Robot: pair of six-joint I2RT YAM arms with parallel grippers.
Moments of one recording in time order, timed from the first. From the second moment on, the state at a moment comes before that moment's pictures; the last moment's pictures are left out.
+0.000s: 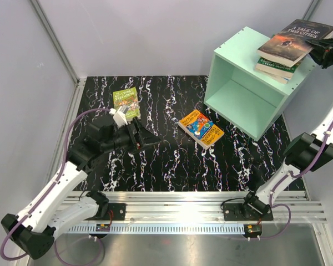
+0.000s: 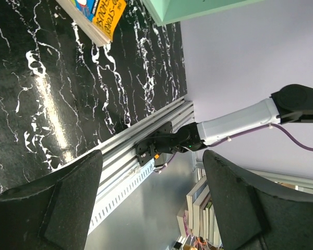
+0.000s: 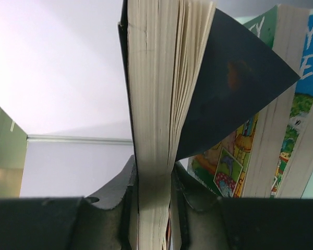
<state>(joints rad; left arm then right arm) -0.55 0.86 0.92 -0.49 0.44 -0.98 -0.67 1.98 2.41 -0.59 -1.01 1.17</state>
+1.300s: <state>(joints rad) -0.55 0.89 0.92 -0.48 0.46 -0.97 -0.76 1.88 2.33 -1.18 -0.85 0.76</state>
